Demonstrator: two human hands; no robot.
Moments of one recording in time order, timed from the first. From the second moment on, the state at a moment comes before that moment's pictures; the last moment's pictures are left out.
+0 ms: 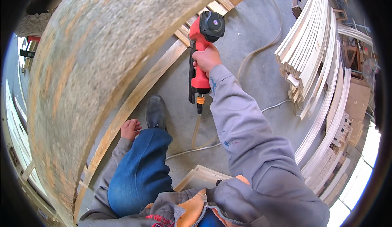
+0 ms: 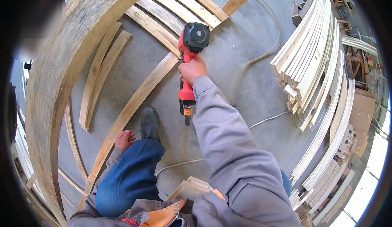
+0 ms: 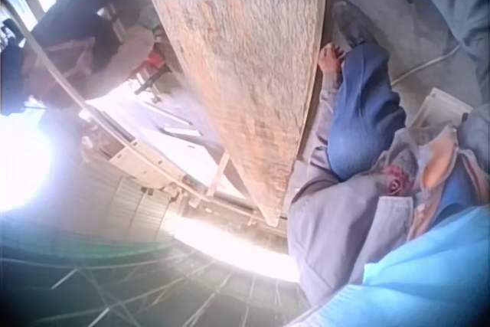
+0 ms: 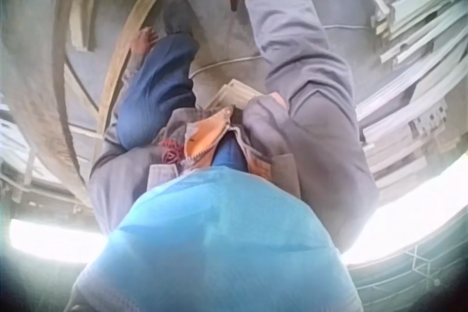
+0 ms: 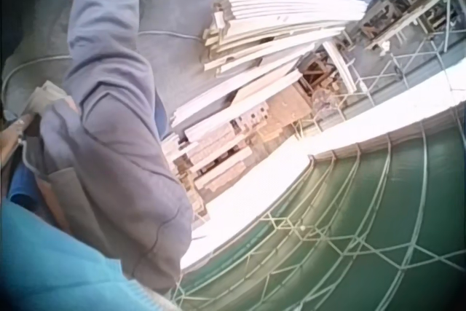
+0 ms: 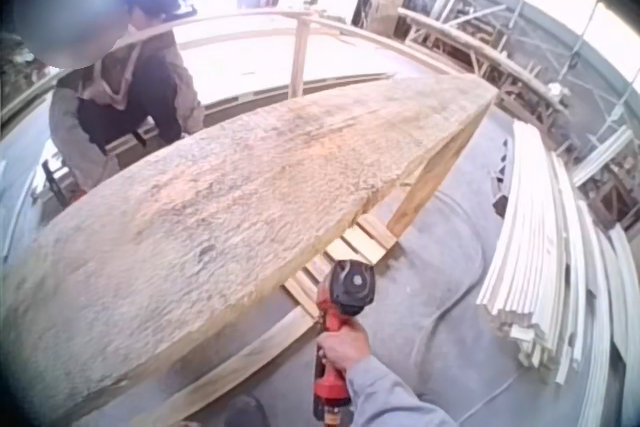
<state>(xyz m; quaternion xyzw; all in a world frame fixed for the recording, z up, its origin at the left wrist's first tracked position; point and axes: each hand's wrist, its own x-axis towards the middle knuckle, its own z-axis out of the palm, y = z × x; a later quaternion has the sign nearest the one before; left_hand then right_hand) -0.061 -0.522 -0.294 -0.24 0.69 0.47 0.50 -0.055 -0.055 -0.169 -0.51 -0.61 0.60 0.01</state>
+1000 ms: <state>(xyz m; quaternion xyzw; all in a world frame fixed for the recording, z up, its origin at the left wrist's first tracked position) -0.097 -0.439 0.020 0.25 0.74 0.44 0.44 0.203 -0.142 -0.075 -0.54 -0.46 0.69 0.11</state>
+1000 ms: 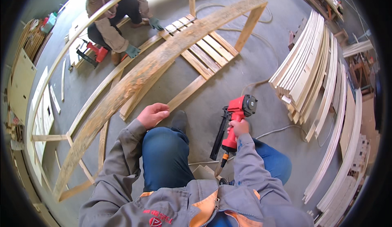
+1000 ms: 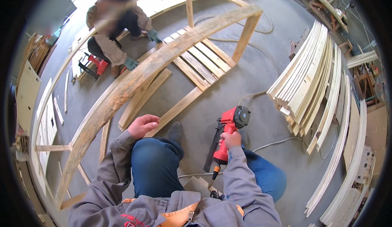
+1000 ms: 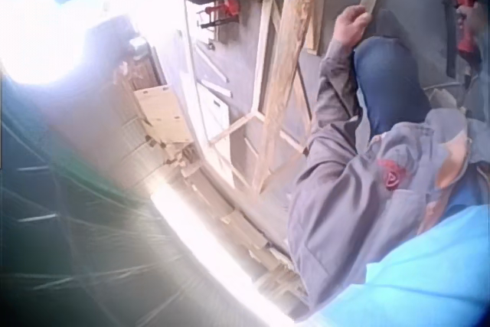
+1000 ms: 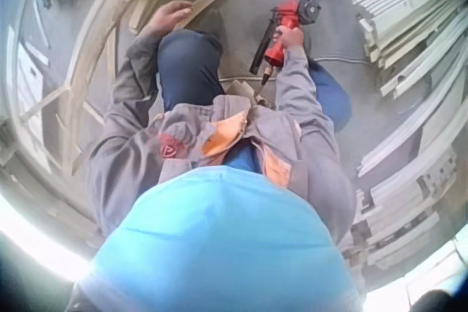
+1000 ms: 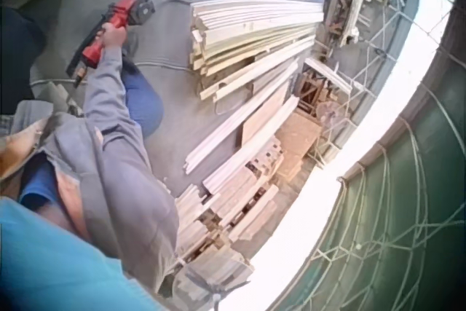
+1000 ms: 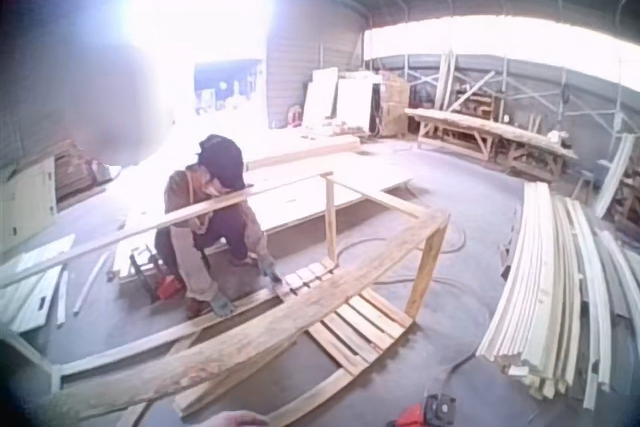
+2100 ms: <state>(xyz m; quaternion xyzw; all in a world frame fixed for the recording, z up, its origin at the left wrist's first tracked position) 0.088 -0.254 0.125 0.71 0.60 0.13 0.33 0.281 -0.046 0.123 -0.45 -0.36 0.74 0.34</state>
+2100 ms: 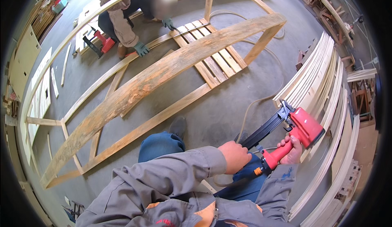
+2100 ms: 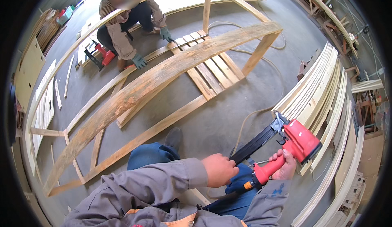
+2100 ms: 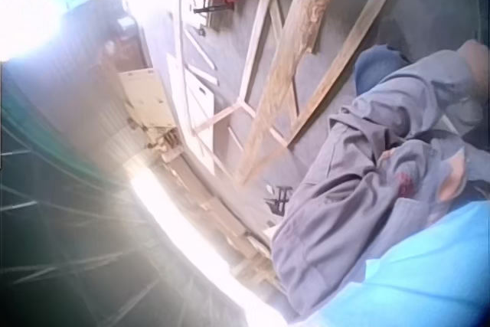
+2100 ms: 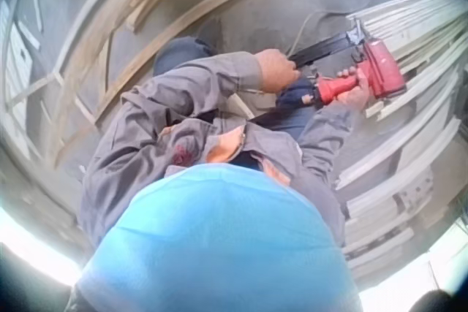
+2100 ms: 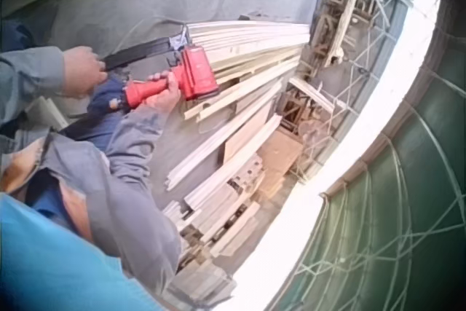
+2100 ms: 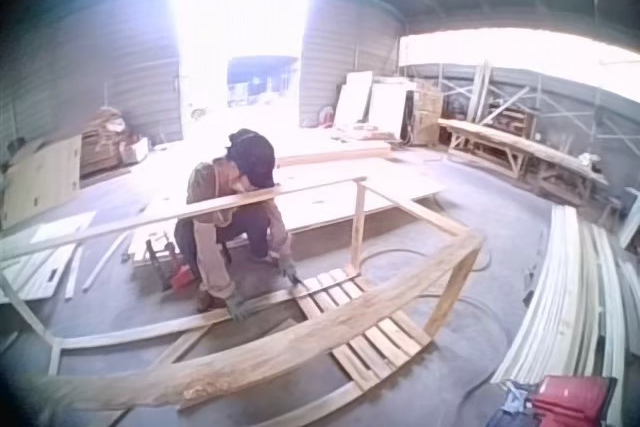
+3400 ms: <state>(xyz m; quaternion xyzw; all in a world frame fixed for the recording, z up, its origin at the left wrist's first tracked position) 0.097 -0.253 0.112 0.73 0.59 0.14 0.32 0.289 -0.034 0.118 -0.51 -0.36 0.68 0.39</state>
